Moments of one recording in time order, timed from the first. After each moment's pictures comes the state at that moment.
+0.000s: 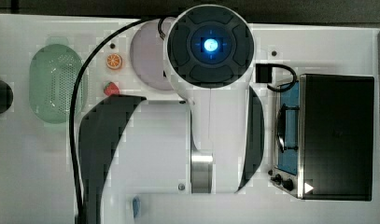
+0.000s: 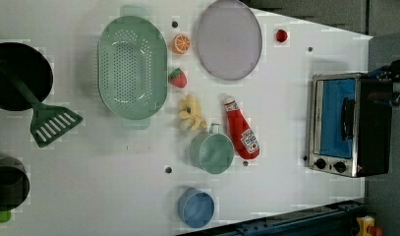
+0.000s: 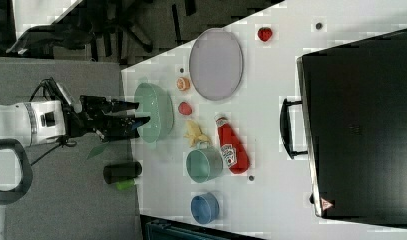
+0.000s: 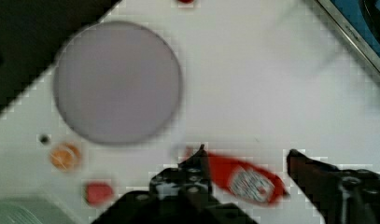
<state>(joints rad) 0.01 -0.03 -0.01 -1.80 -0.02 0.22 0.00</state>
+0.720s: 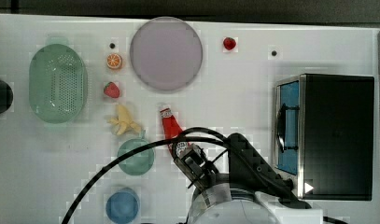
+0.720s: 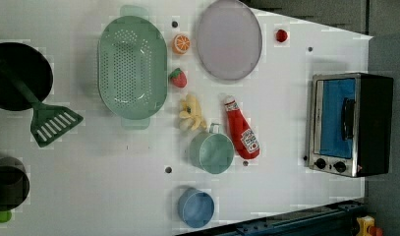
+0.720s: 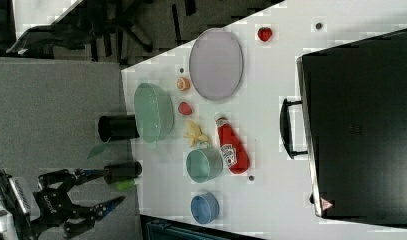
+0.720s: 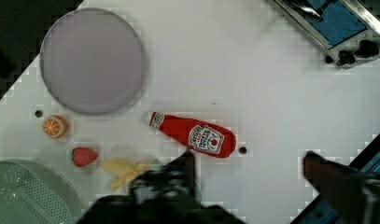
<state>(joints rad) -0.02 -0.51 -0.02 -2.03 -0.01 0.06 0.02</state>
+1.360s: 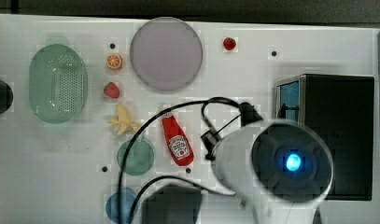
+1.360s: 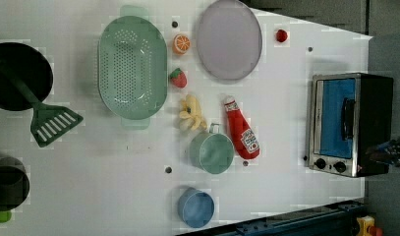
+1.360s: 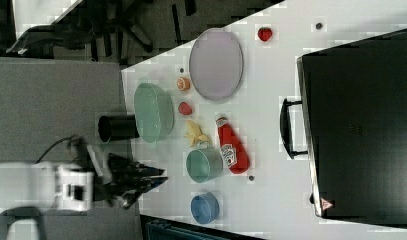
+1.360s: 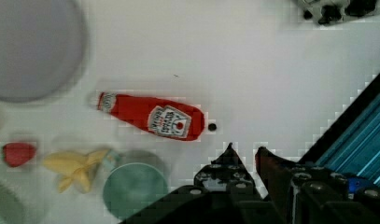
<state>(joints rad) -0.03 -0.31 -0.10 -2.10 0.00 0.07 0.01</state>
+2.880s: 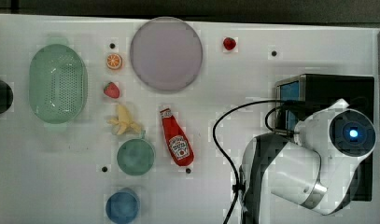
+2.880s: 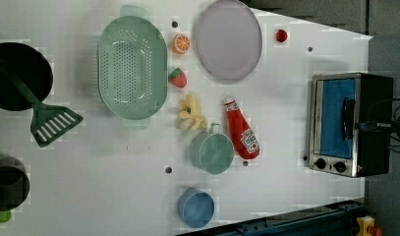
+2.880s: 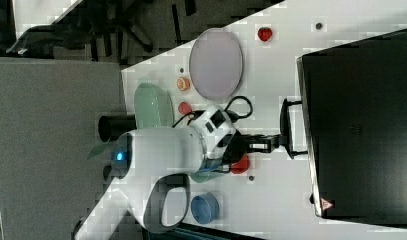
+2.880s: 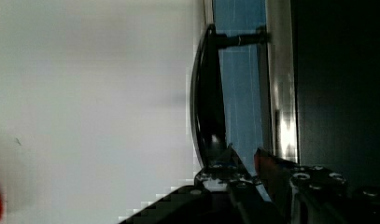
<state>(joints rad) -0.05 0.06 -0.43 -2.21 -0.17 0.70 -1.04</state>
